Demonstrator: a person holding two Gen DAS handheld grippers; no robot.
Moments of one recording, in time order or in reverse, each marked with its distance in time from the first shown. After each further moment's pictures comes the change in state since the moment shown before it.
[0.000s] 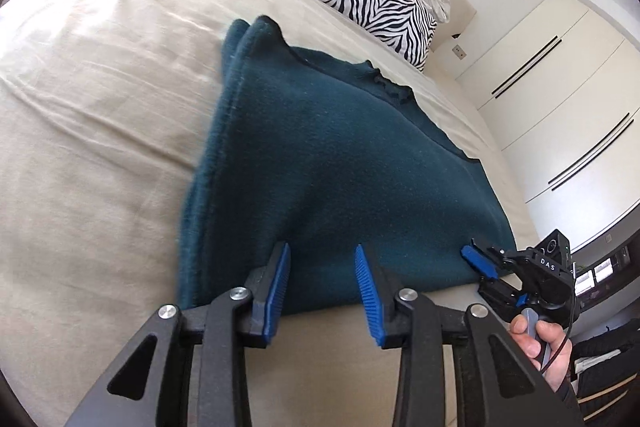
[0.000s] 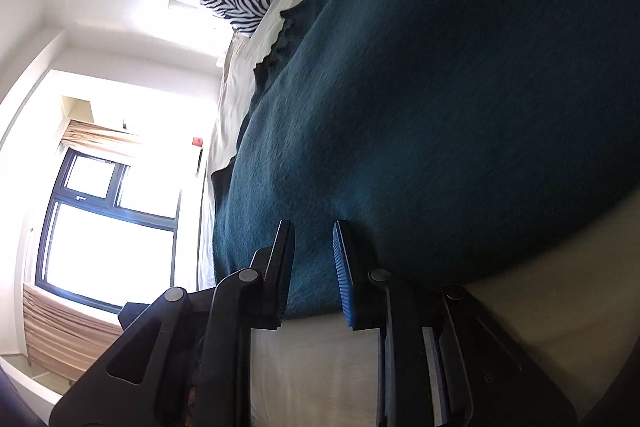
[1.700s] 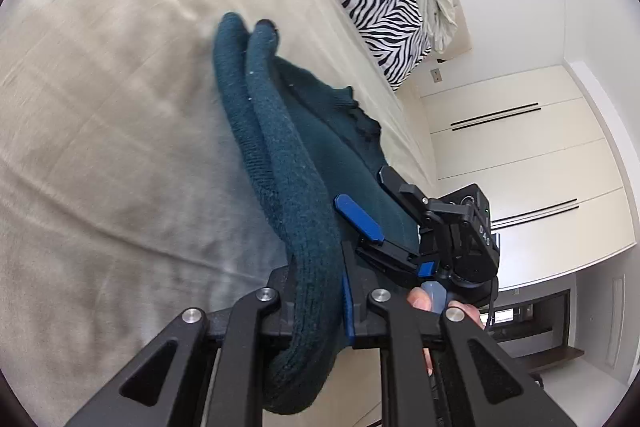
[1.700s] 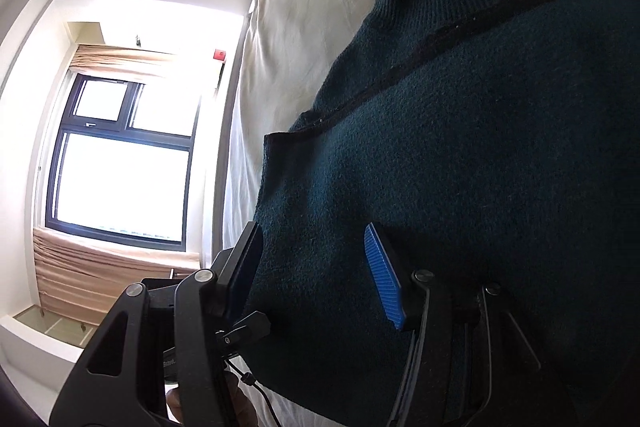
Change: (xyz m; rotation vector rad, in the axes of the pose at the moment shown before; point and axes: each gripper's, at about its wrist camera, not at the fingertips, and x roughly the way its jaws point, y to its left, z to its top) left arm 0.009 0.019 0.073 -0.285 0.144 -0.305; right arm 0.197 0.150 0.030 -0.112 0.357 0.094
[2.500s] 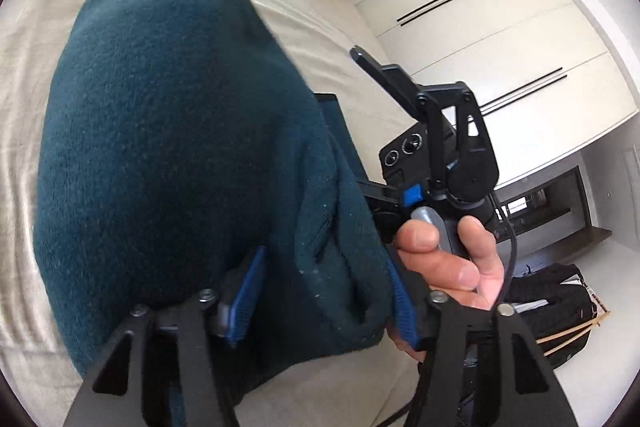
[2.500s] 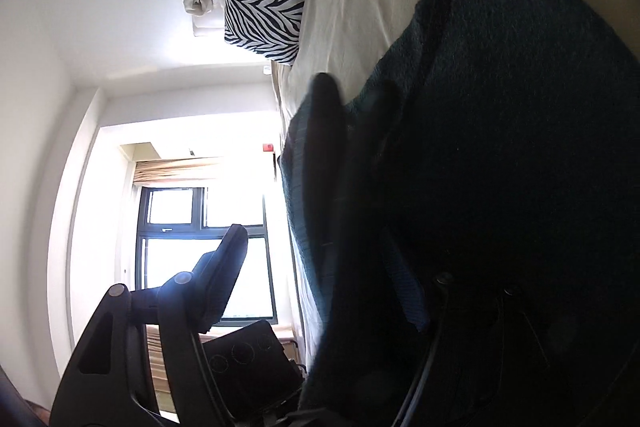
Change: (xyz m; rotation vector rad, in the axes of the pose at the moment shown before) left arm 0.210 -0.150 -0.061 0.352 0.237 -0.051; right arm -0.183 -0.141 0.028 0.271 -0.251 0.278
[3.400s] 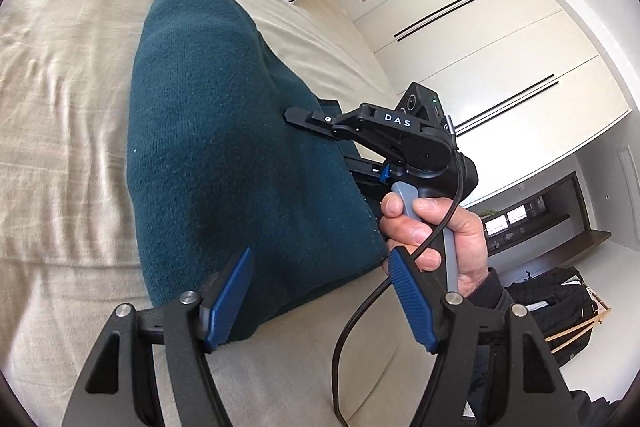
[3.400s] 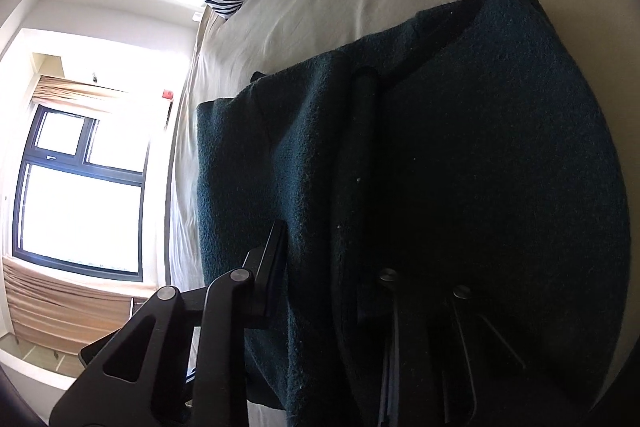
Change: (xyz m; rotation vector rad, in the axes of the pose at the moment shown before) left arm -0.045 -0.001 -0.035 -0.013 -0.067 0.004; right arm 0.039 0.029 -0.007 -0.285 0.099 -0.477
